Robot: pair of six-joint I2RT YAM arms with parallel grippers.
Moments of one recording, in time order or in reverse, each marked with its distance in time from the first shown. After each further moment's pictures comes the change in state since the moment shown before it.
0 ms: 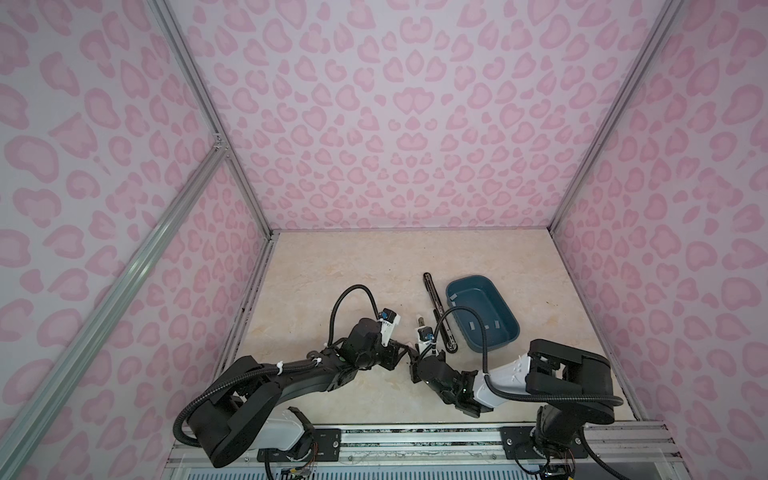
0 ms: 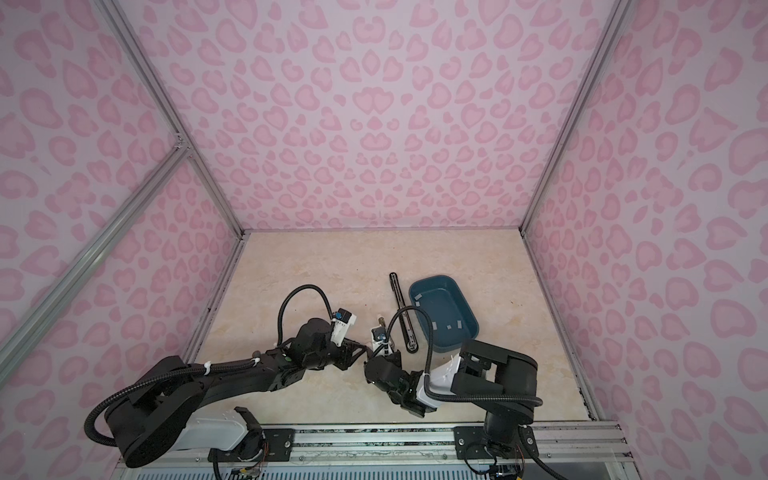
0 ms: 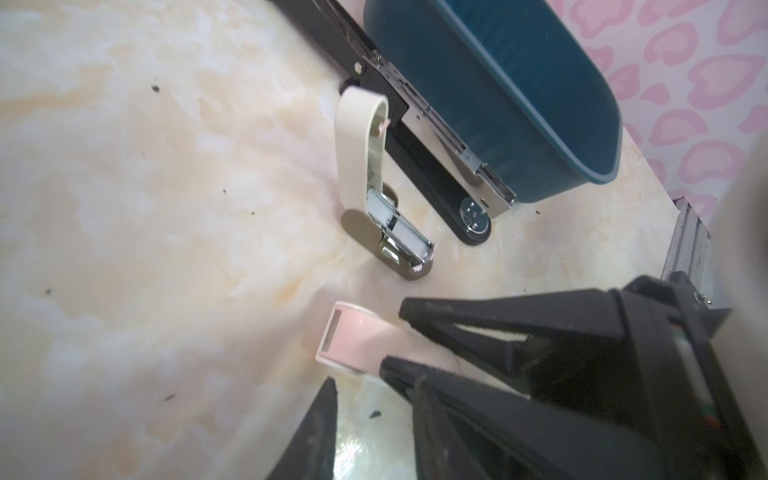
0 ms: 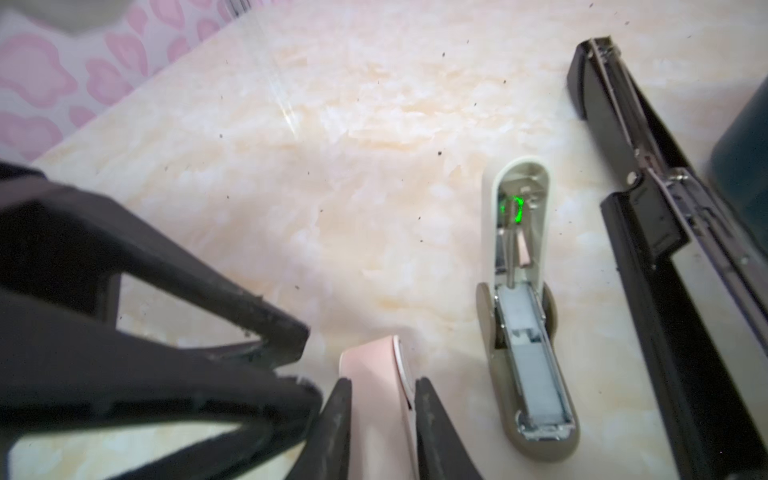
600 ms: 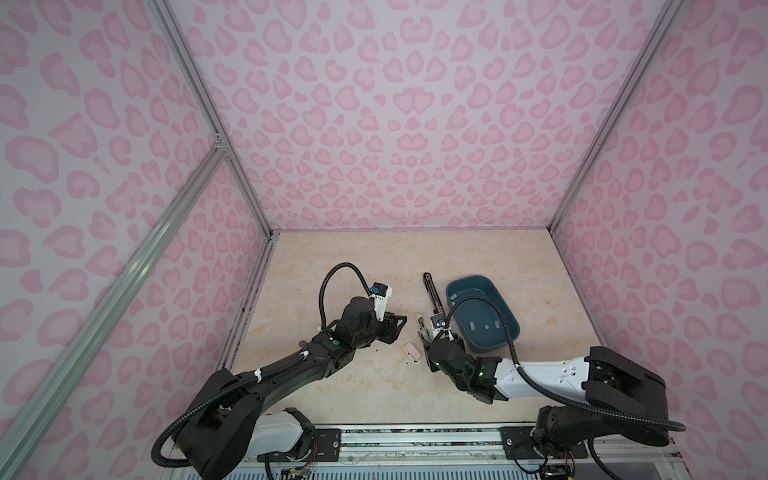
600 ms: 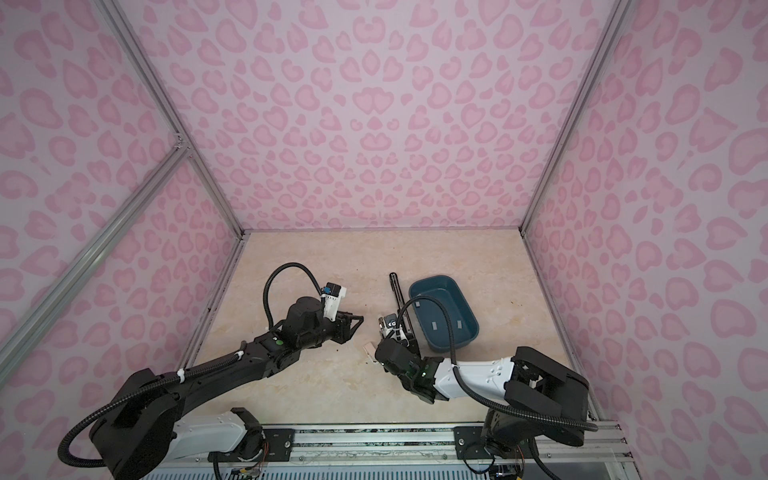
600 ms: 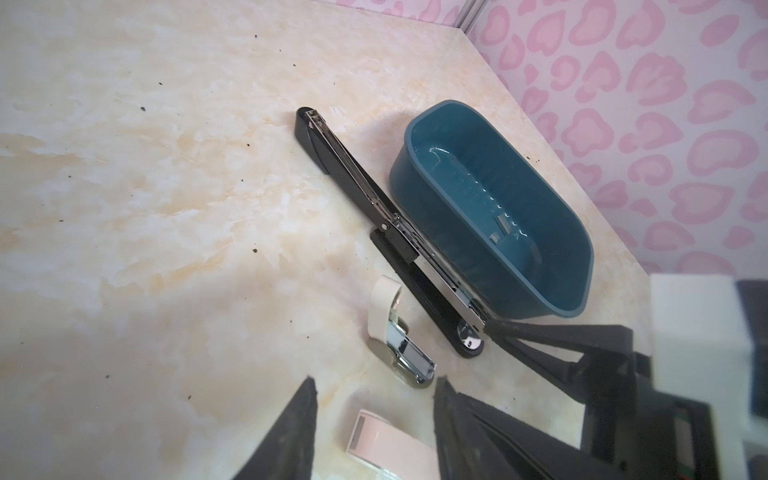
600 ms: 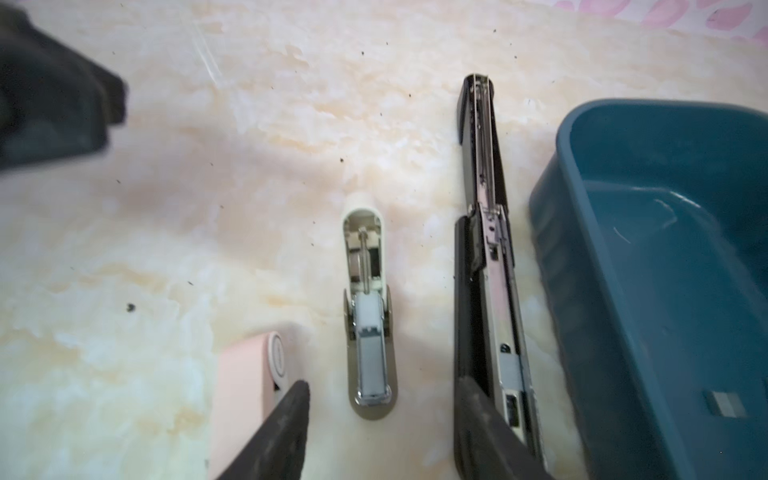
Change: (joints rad) left arm 0.100 -0.060 0.158 -0.104 -0.045 -0.019; right arm -0.110 -0.222 -0.023 -0.336 0.002 -0.108
